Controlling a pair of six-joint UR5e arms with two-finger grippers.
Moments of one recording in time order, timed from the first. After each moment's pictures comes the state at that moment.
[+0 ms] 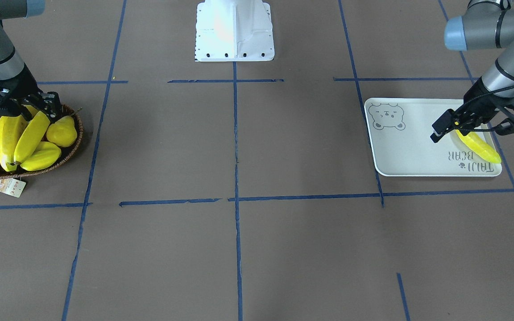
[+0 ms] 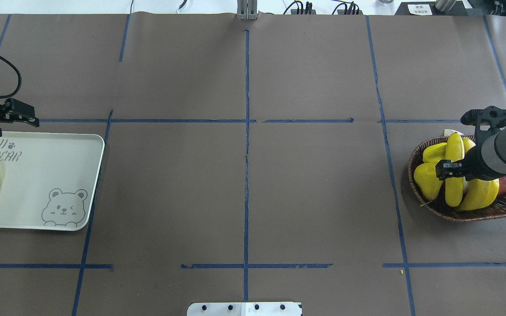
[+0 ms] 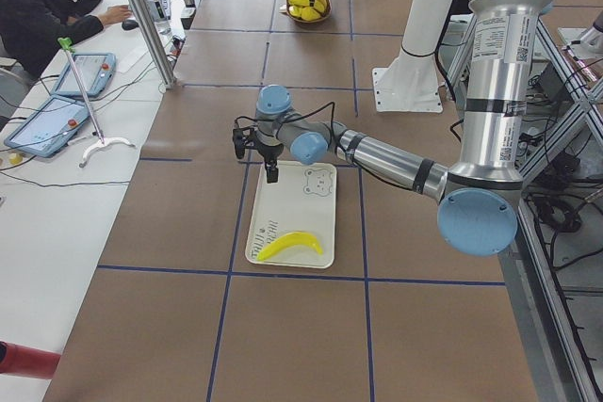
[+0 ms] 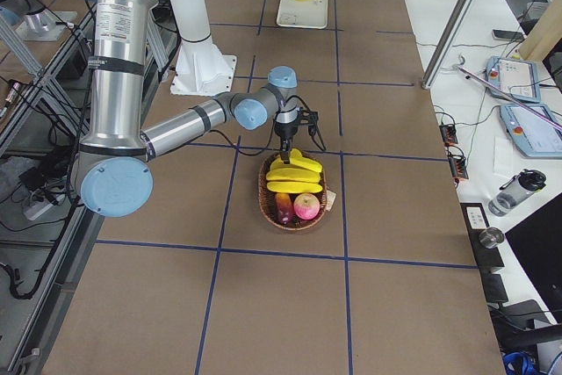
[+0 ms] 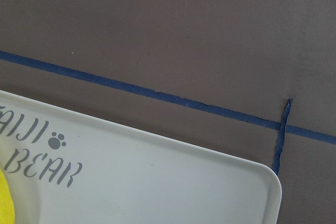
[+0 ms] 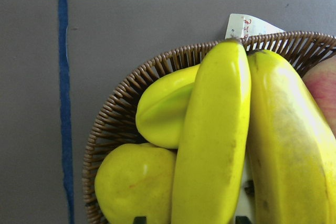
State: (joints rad) left arm -1.05 -1.60 -1.83 -1.95 -2.18 -1.05; right arm 0.79 -1.68 2.06 -1.41 1.95 0.98
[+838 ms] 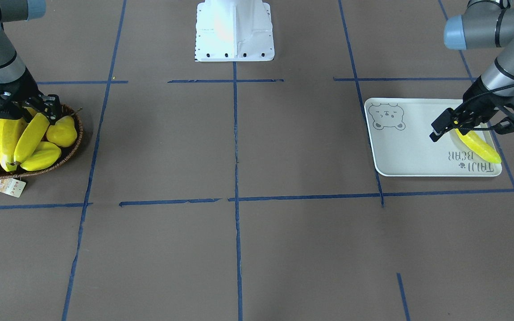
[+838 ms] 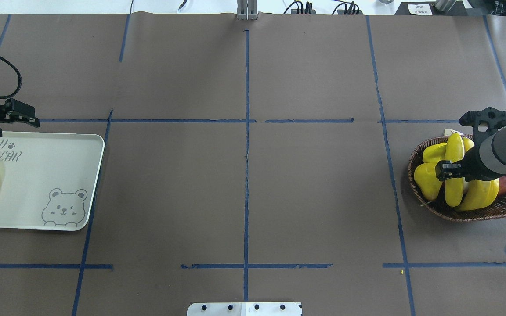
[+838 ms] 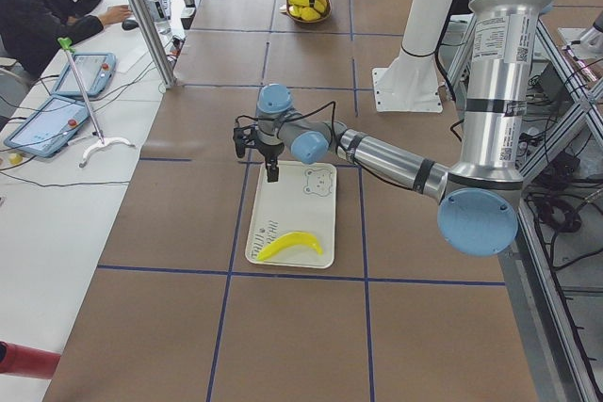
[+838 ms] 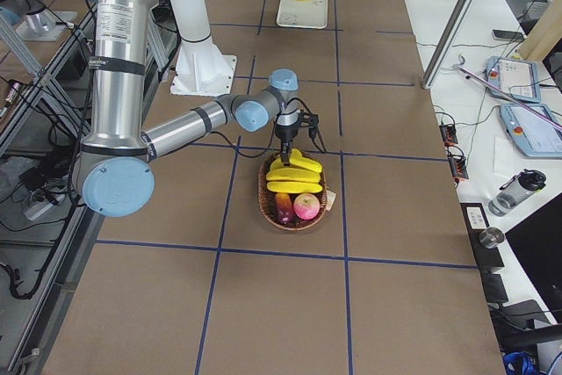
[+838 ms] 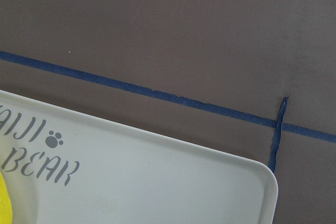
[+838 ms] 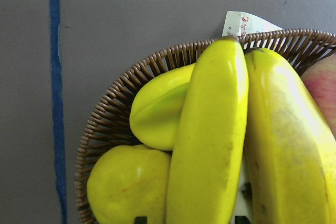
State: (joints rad) left arm -1.05 -1.60 -1.84 -1.95 -2.18 -1.05; right arm 0.79 -1.68 2.03 -1.41 1.95 0.98
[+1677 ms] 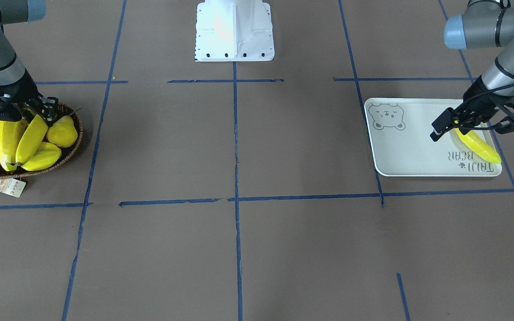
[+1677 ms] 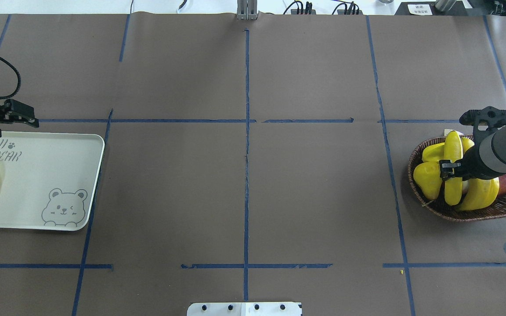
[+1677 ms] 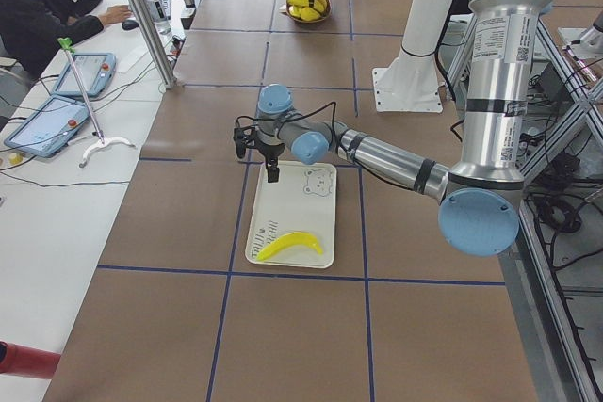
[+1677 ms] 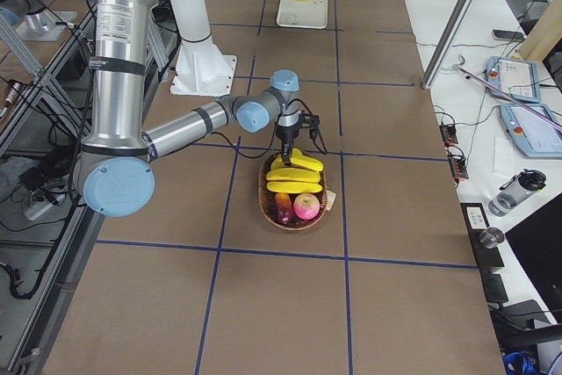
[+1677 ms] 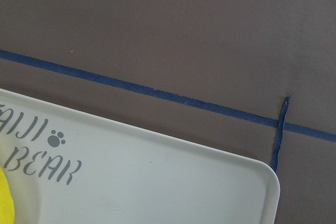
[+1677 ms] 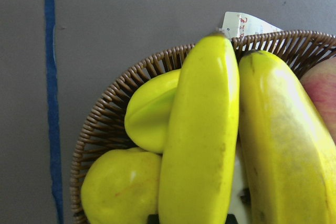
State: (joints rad) left arm -1.05 -1.60 -1.84 -1.95 -2.18 -1.05; right arm 0.80 -1.67 2.03 -1.41 1.95 0.98
